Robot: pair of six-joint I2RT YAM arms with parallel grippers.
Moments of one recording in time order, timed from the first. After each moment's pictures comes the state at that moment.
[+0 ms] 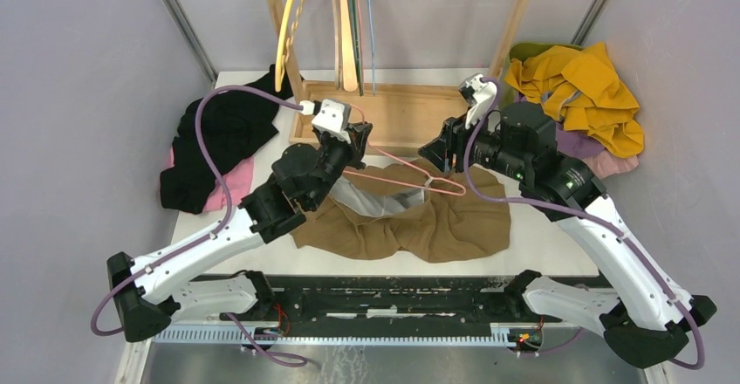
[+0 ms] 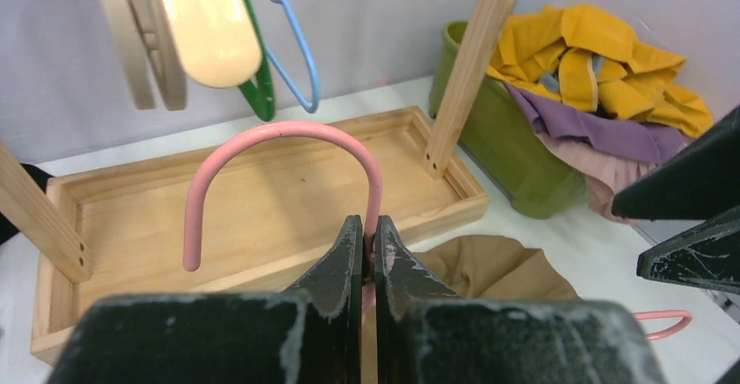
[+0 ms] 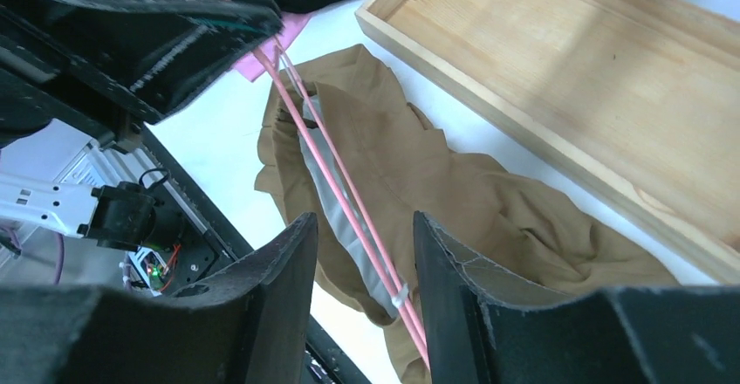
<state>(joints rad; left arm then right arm) -0.97 1.05 1.00 0.15 -0.48 -0.11 0.64 1.03 1.33 -0.61 -0.18 0.26</state>
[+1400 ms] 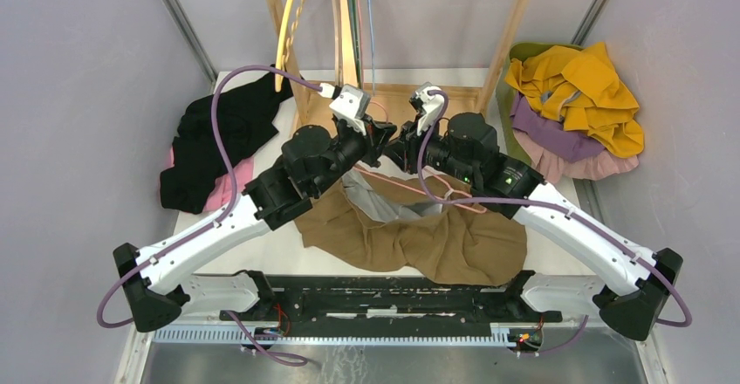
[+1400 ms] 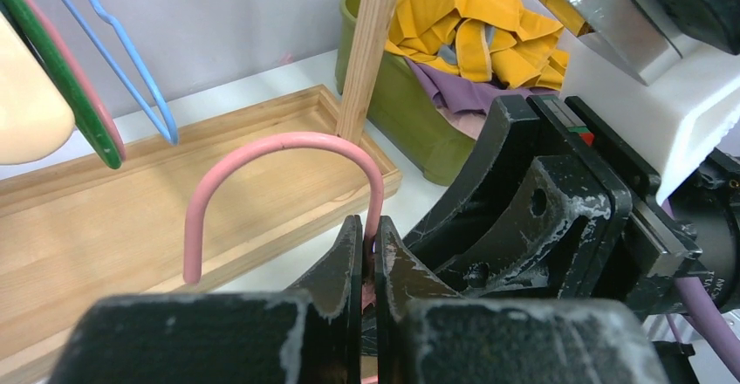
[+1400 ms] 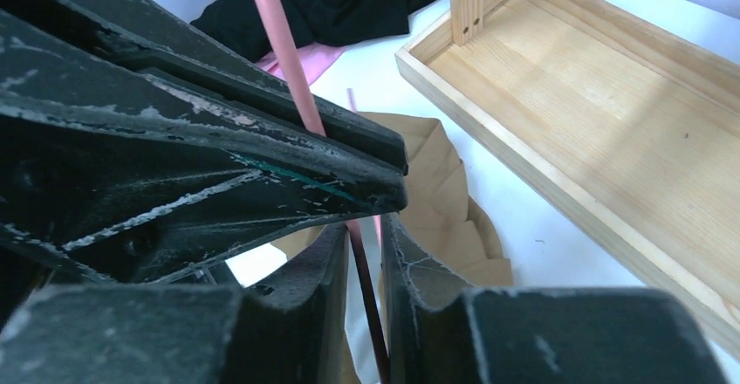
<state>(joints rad) -0.97 1.16 1.19 -0.03 -0.24 -0.21 0.82 1.18 1.20 -0.24 -0.06 0.24</state>
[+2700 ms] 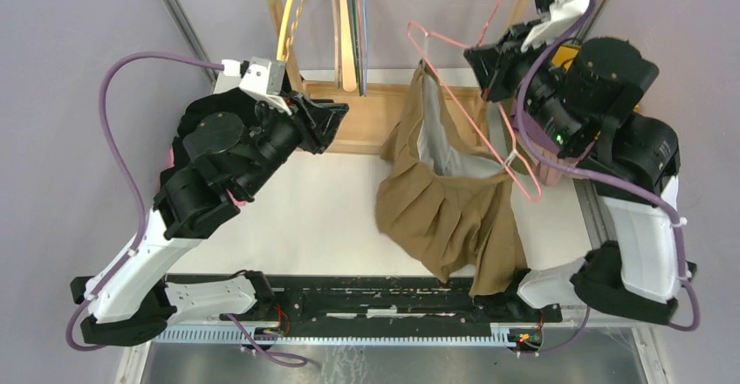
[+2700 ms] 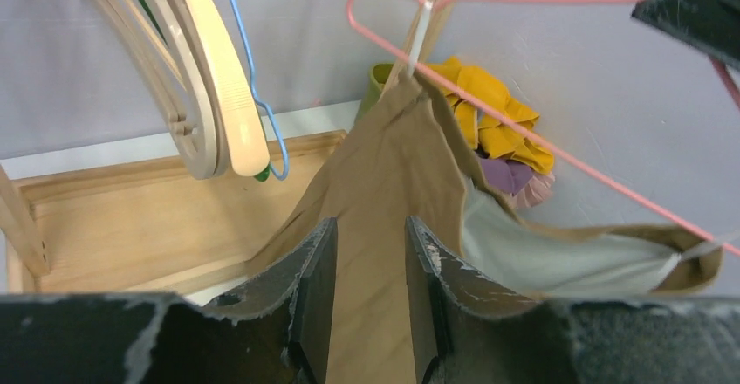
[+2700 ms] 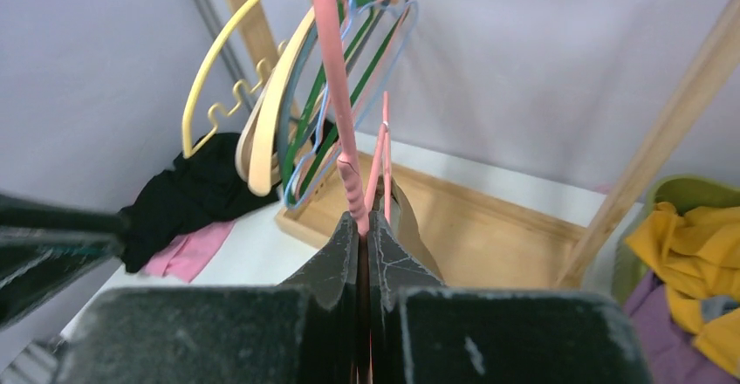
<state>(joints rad) -0.97 1.04 1.56 -0.46 -0.37 -0.29 0.82 1.31 2.19 -0.88 0.37 0.16</state>
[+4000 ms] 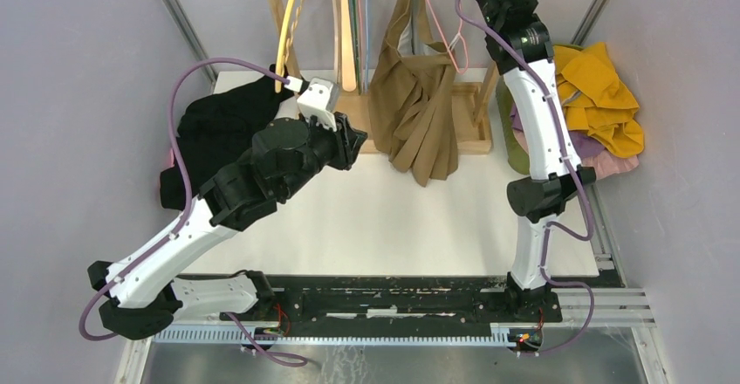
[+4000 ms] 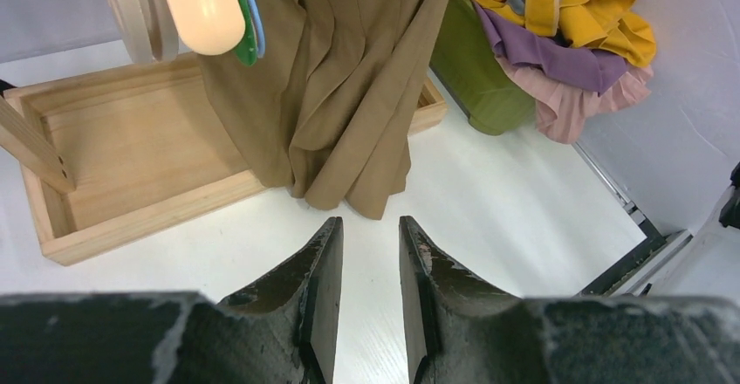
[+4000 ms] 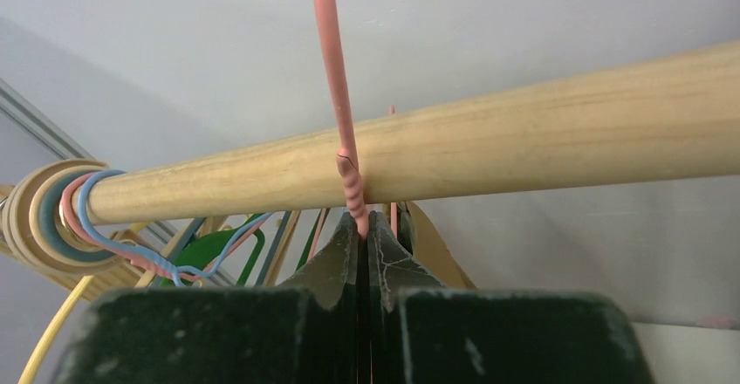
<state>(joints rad) -0.97 1.08 1.41 -0.53 -0.38 -0.30 0.32 2.02 2.59 -0.35 0.10 0.42</state>
